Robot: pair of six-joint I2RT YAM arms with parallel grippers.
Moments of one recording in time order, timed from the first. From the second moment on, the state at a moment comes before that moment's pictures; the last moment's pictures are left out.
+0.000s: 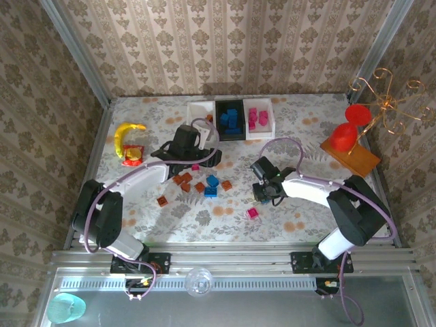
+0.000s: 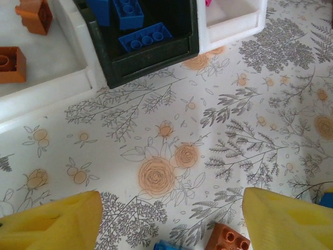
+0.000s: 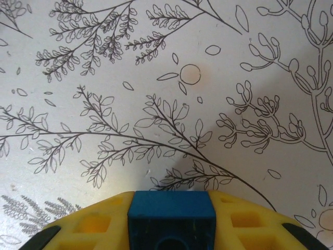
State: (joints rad) left arm -0.60 1.53 1.00 -0.18 0.15 -0.20; right arm 0.60 1.55 0.78 -0.45 0.11 0.40
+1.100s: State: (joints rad) left arm -0.41 1.23 0.72 -0.10 0.22 -0.36; right arm 0.46 2.24 1.79 -0.12 0.13 0.39
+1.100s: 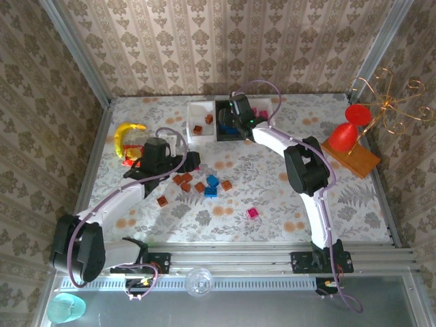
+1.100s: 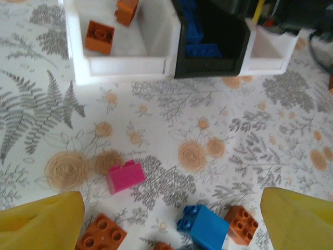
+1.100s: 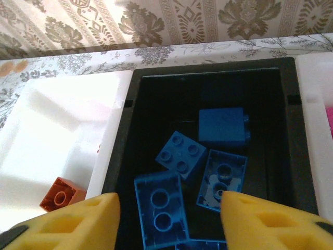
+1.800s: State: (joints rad) left arm -0.69 1.54 0.90 -0.33 0.16 -0.10; right arm 0.47 1.43 0.91 -0.11 0.06 0.36
